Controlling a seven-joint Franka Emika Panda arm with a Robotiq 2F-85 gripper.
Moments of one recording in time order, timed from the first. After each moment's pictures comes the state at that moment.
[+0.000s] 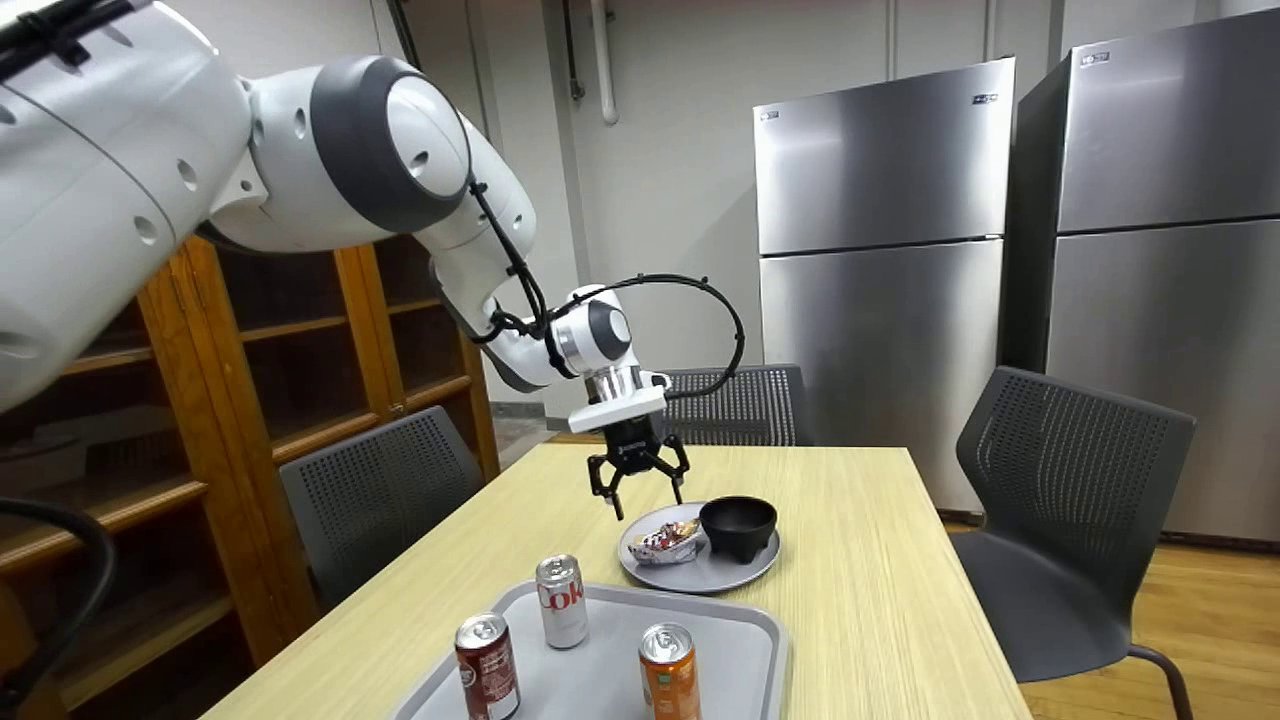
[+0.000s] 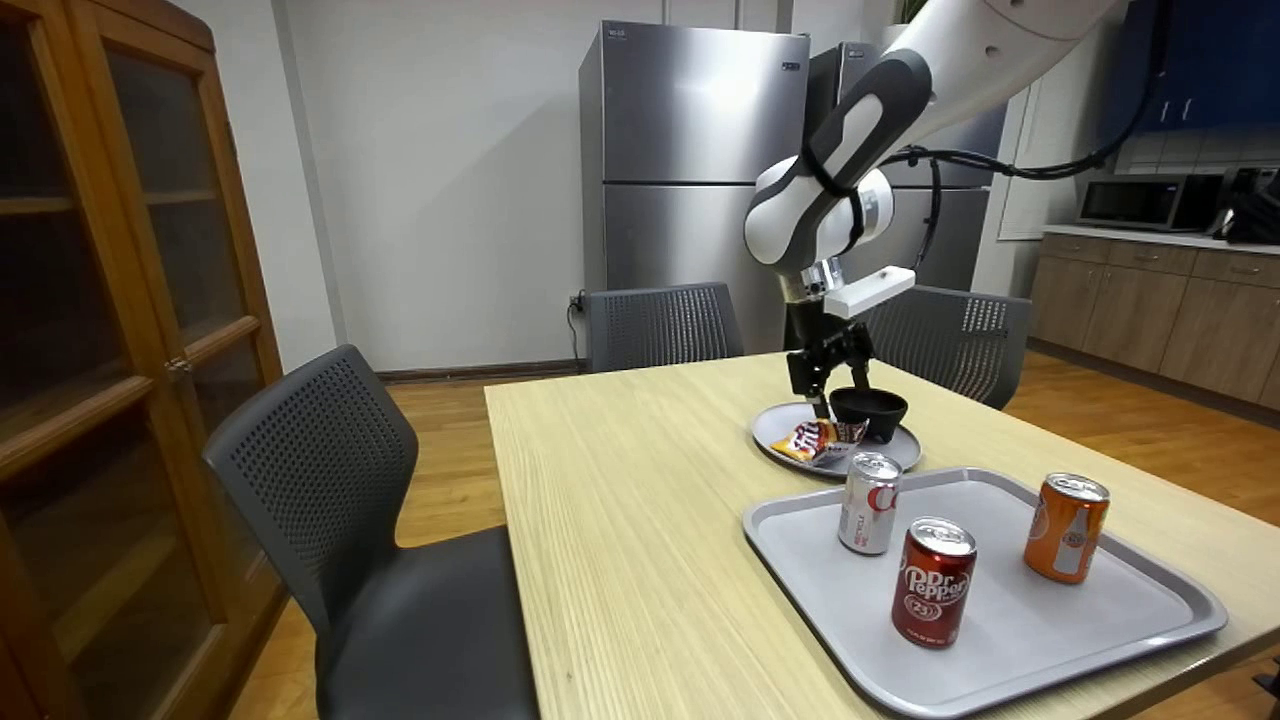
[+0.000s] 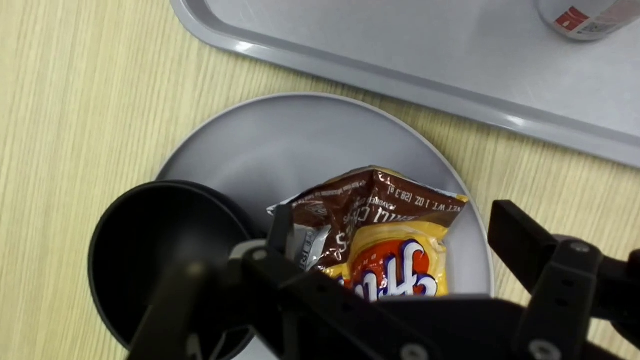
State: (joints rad) arm -0.02 0.86 -0.05 -1.42 -0.29 2.05 -0.19
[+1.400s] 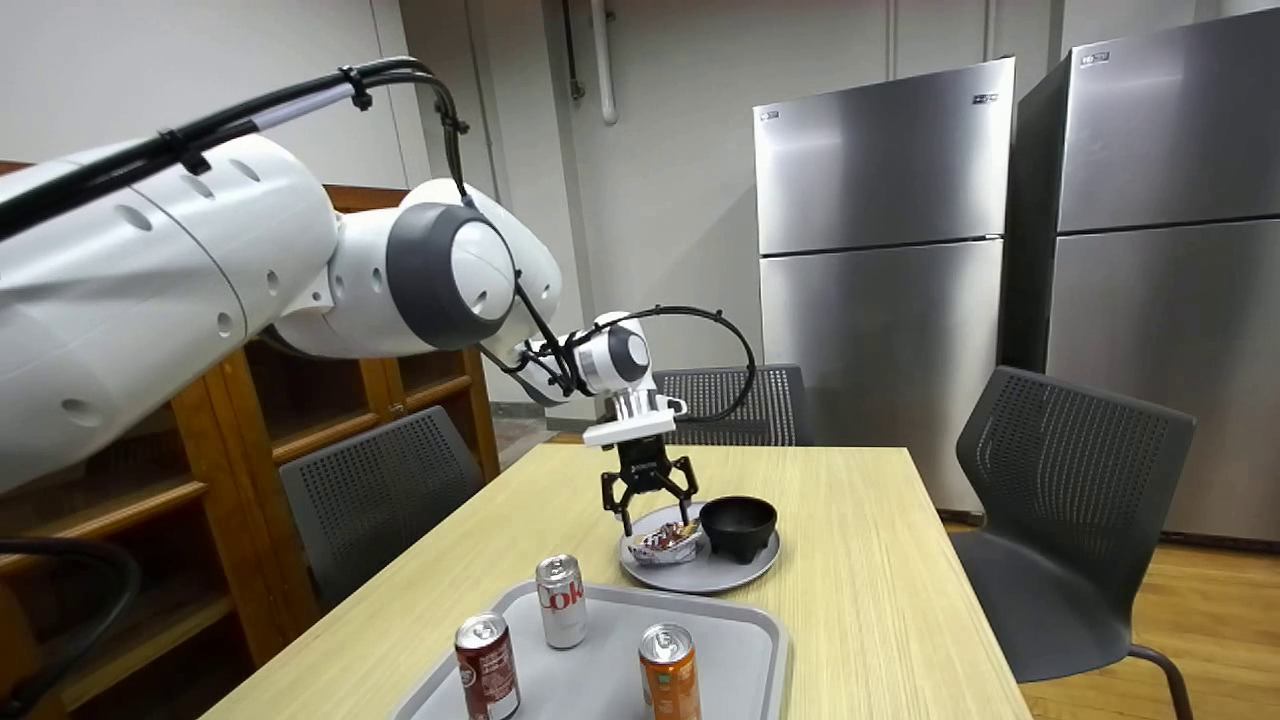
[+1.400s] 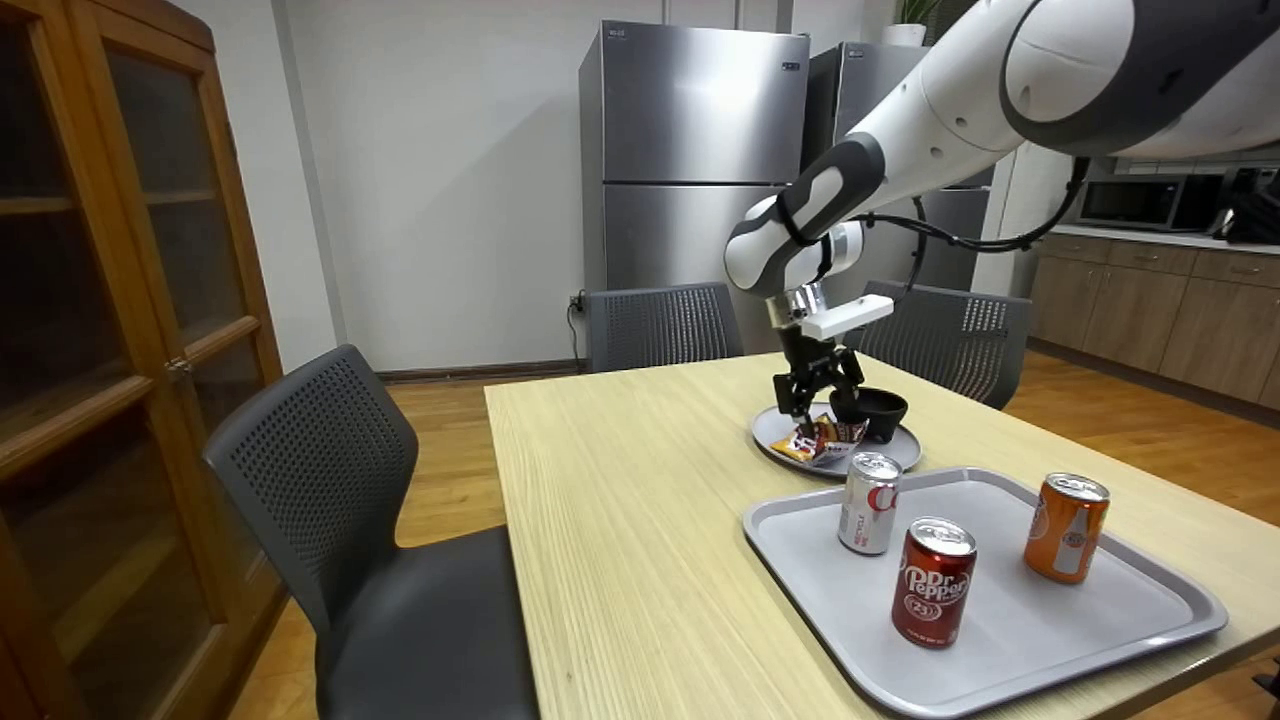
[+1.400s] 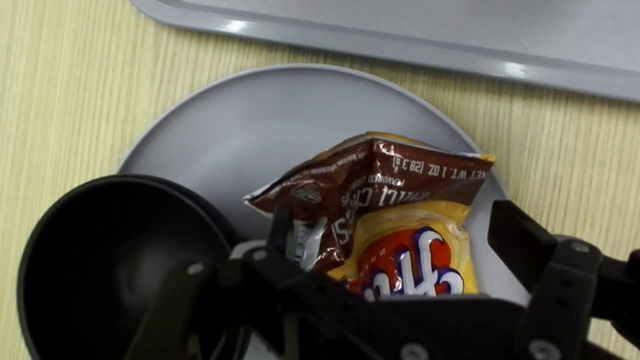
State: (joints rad) arm -0.03 1.14 -0.05 -1.02 -0.21 1.84 -0.18
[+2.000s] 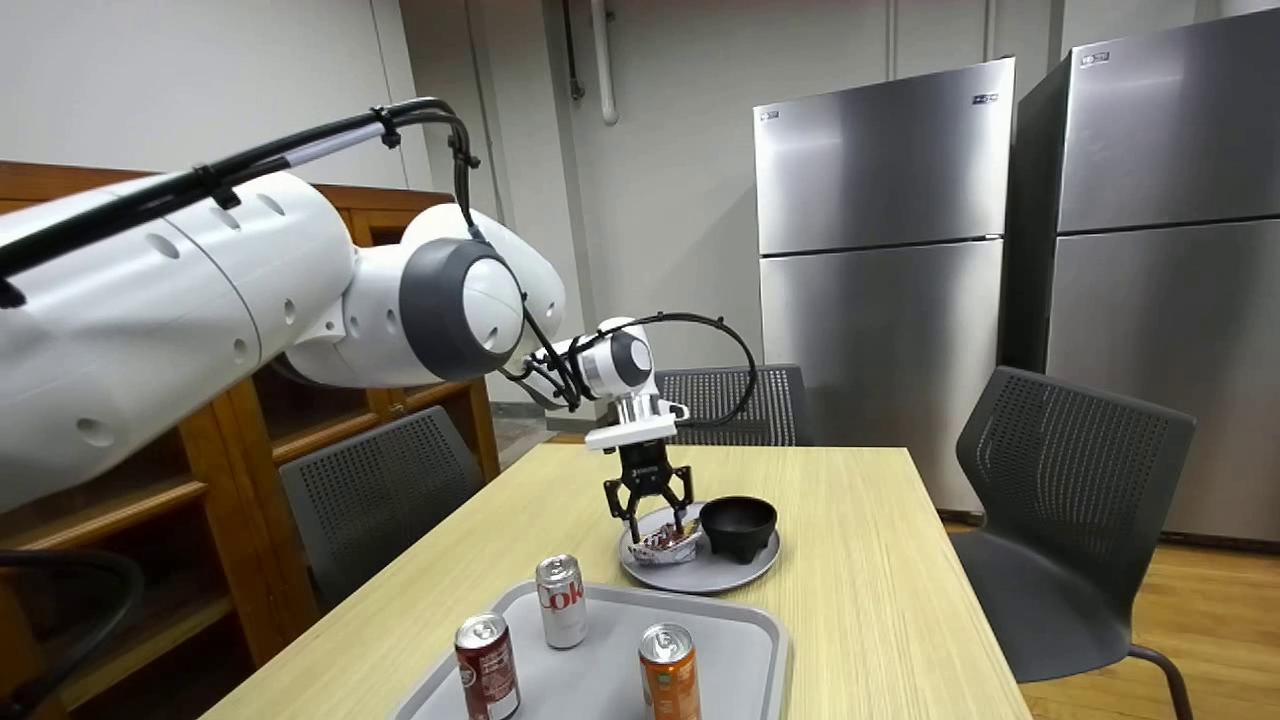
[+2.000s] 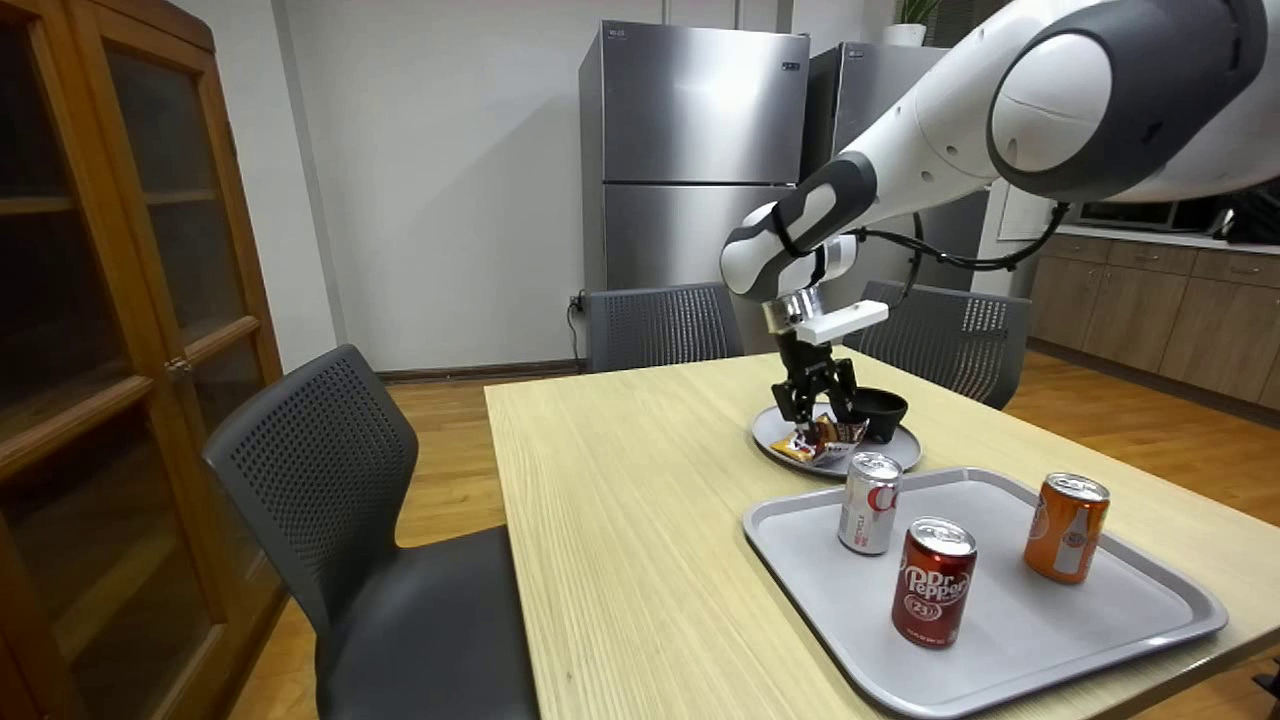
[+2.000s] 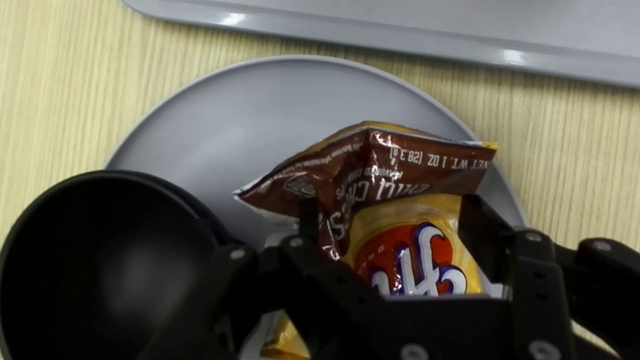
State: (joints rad) arm -0.03 1.22 -0.05 -0.89 -0.20 1.77 -0.18
